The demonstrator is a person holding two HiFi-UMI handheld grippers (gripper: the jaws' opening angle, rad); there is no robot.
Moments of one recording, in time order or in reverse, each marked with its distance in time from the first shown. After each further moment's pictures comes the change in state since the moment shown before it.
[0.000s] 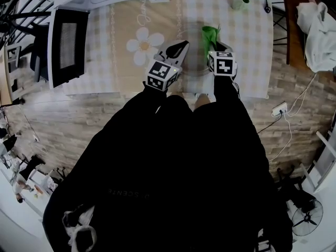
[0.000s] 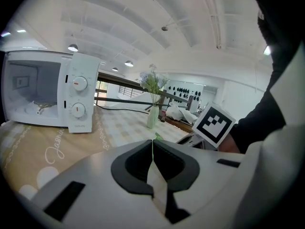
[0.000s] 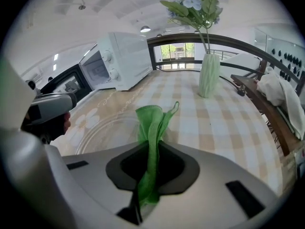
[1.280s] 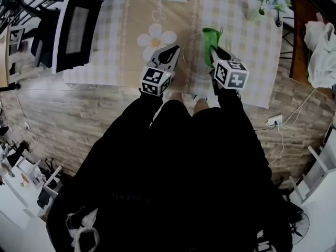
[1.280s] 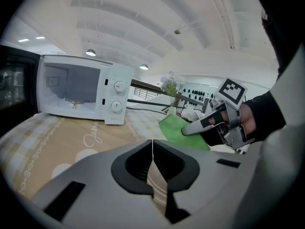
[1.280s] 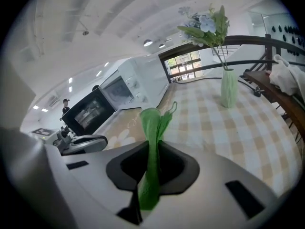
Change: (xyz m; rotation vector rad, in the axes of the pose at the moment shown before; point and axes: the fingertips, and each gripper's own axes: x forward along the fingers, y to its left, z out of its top) left arm -0.067 0.049 -0.028 -0.078 -0.031 0.185; right arm -0.045 0.074 0.044 0.099 -0.118 0.233
